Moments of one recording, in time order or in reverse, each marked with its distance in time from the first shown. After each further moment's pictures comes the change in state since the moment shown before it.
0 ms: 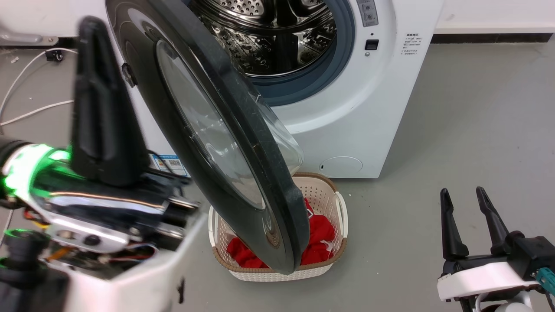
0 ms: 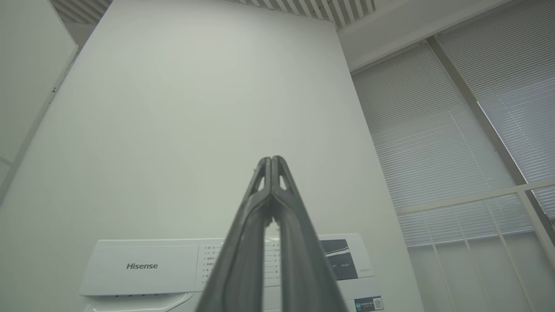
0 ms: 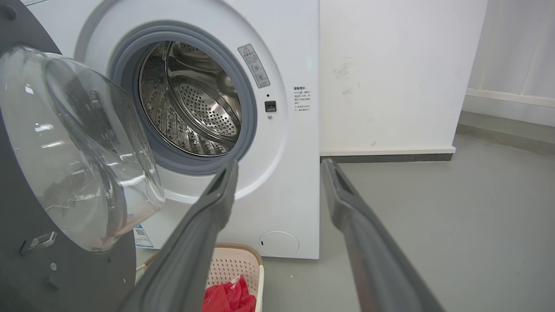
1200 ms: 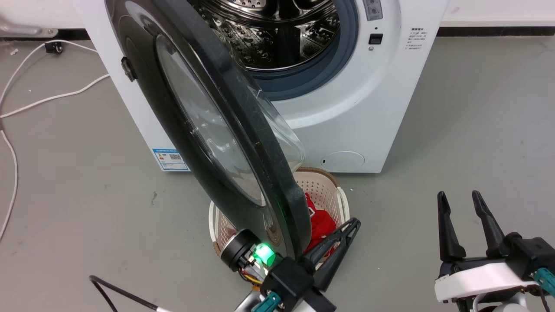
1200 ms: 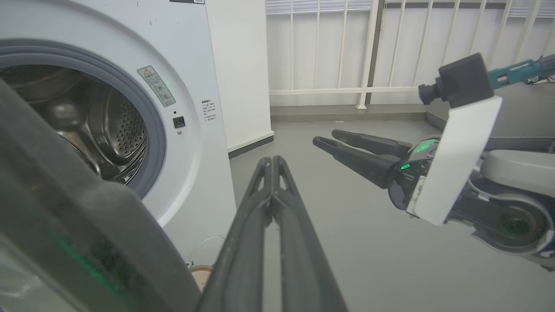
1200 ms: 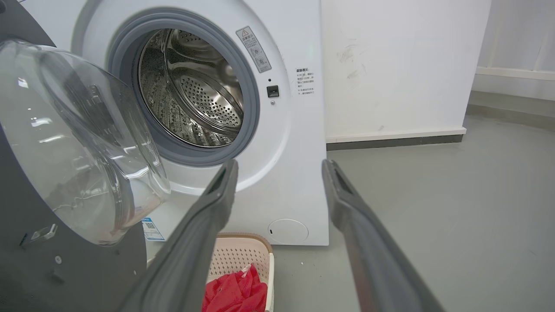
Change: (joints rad) left arm 0.190 0.074 -0.575 0.510 -0.022 -0.032 0.123; right arm 0.002 0.001 0.010 0.026 0.044 0.000 0.000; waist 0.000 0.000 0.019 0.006
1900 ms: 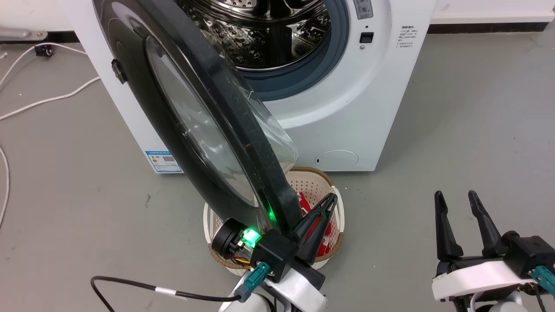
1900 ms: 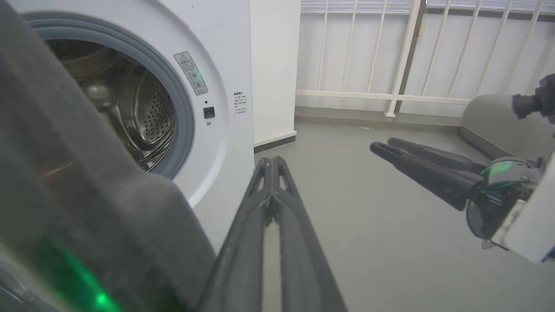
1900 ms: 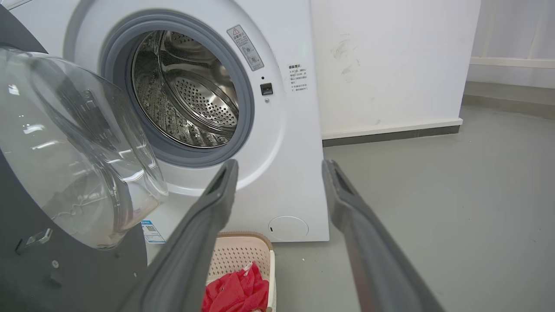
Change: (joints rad) left arm -0.091 -0.050 0.059 0.193 -0.056 0.093 -0.075; right arm -0.011 0.000 0.013 0.021 0.037 0.000 0.000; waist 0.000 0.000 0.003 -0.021
